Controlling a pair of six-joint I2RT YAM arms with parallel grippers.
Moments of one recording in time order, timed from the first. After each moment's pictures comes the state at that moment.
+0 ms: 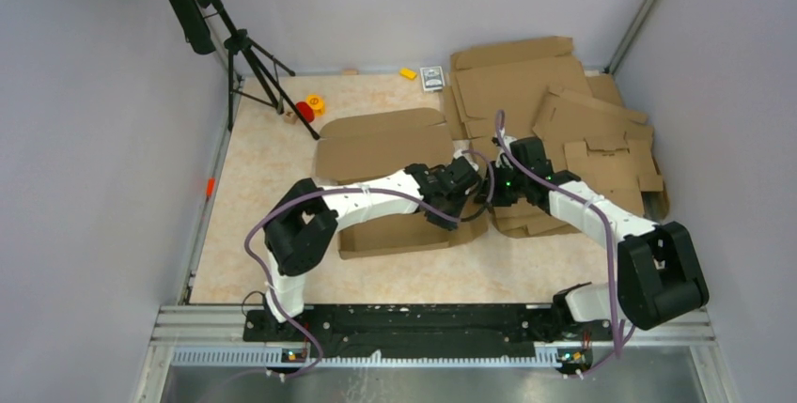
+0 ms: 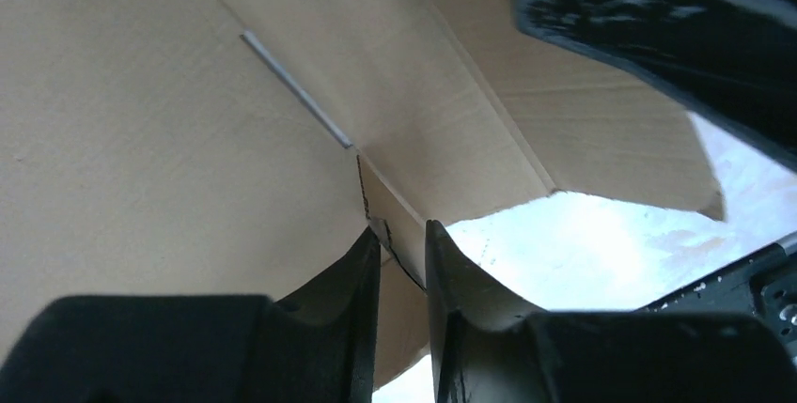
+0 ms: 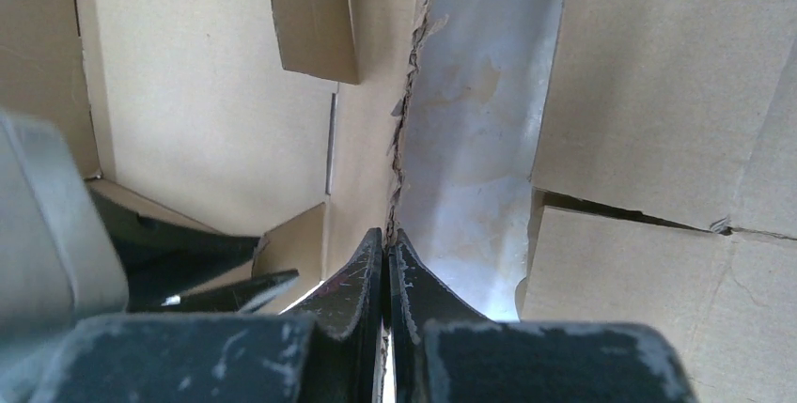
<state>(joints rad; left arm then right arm) -1.02 1.93 1.47 -0.67 -0.06 -0.50 0.36 1.34 0.75 -0.28 -0.33 0.37</state>
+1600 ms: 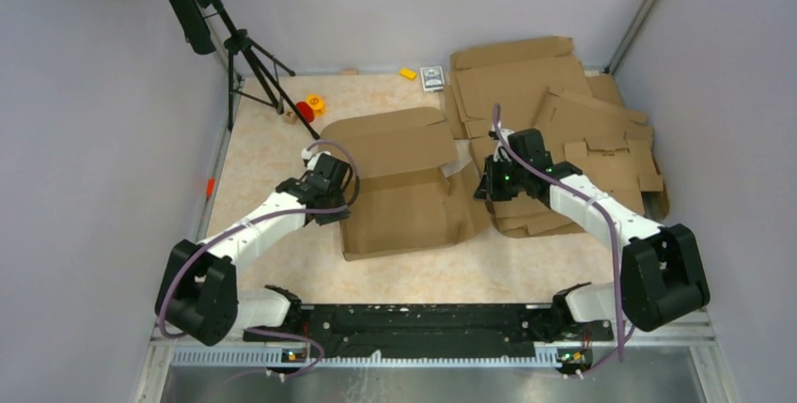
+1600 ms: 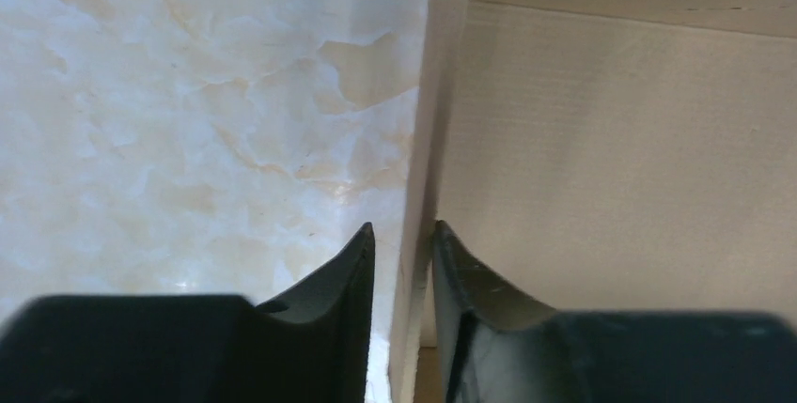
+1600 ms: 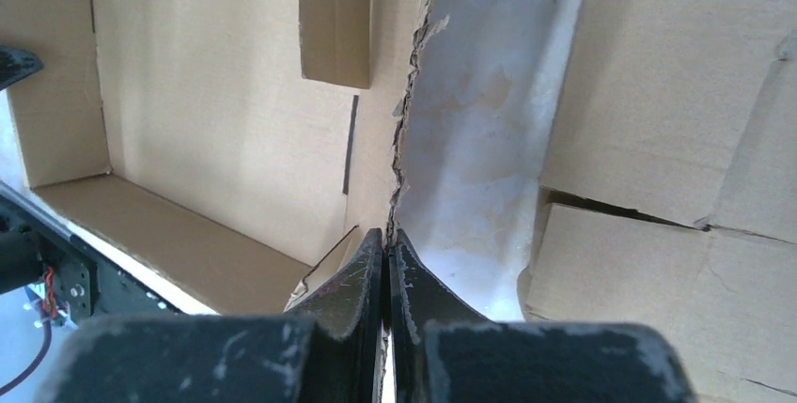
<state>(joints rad) -0.45 1.27 0.78 -0.59 -0.25 -0.68 0.38 1.33 0.84 -0.38 -0.31 0.32</state>
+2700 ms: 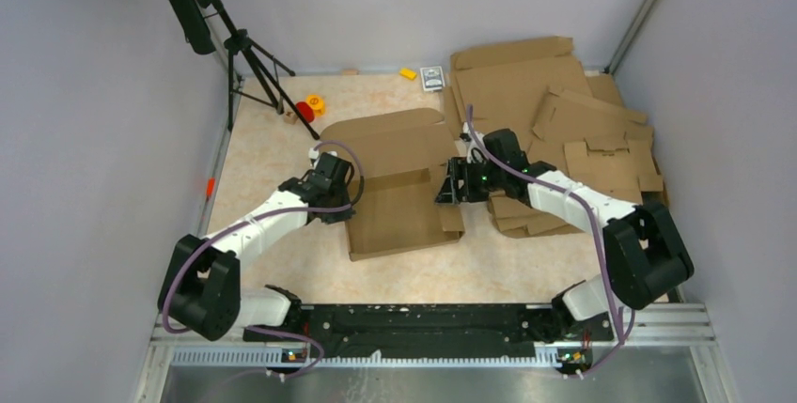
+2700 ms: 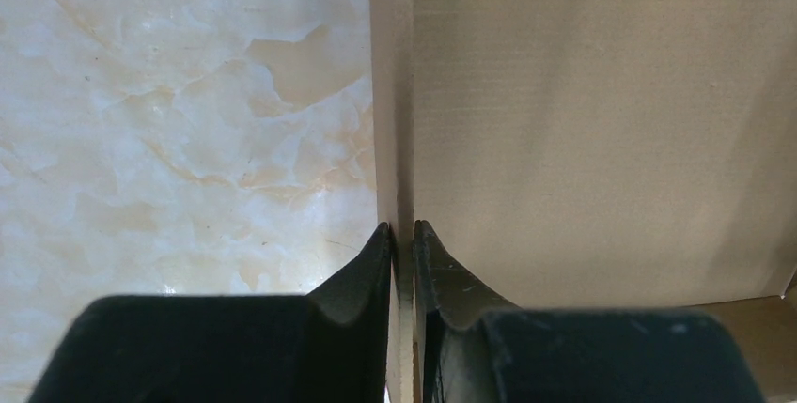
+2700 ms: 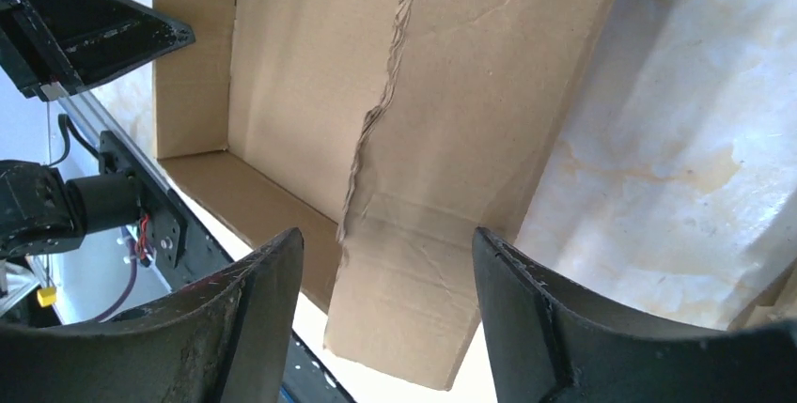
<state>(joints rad) -0.45 1.31 0.77 -0.53 -0.13 -0.65 0.50 1.45 0.88 -0.22 -0.47 0.41</state>
